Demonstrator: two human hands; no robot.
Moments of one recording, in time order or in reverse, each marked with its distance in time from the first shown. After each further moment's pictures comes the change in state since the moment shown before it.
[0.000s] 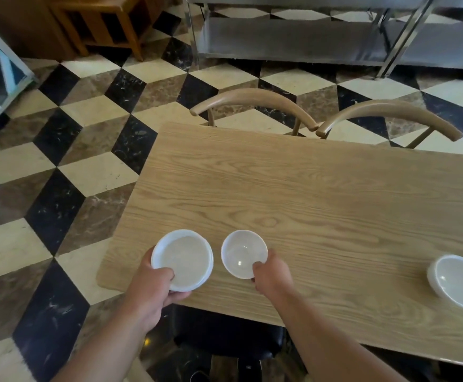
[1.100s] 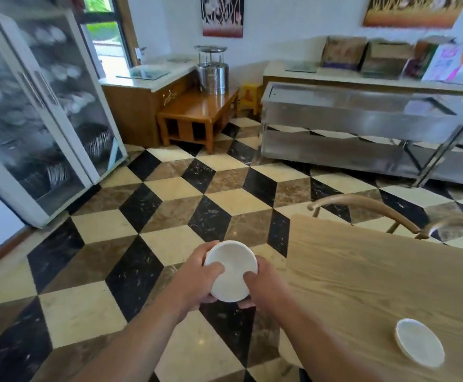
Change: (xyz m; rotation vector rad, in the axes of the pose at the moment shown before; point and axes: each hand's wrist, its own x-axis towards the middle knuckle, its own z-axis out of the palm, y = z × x) left_hand 0.028 0.190 -0.475 0.299 -0.192 0.522; right_hand -0.285 -0.383 0.370 -0.028 -0.045 -0.450
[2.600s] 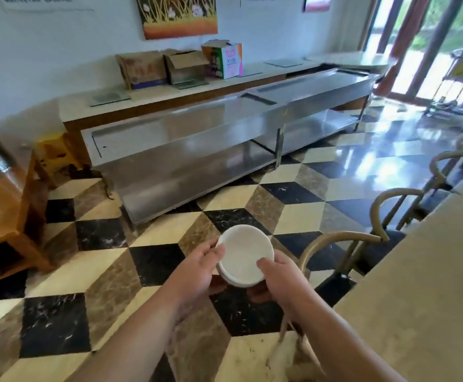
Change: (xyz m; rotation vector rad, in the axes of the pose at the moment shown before) left_hand 0.690 0.359 0.058 0.143 -0.831 0.178; right_hand 0.533 -0.227 -0.231 0.671 0.753 0.327
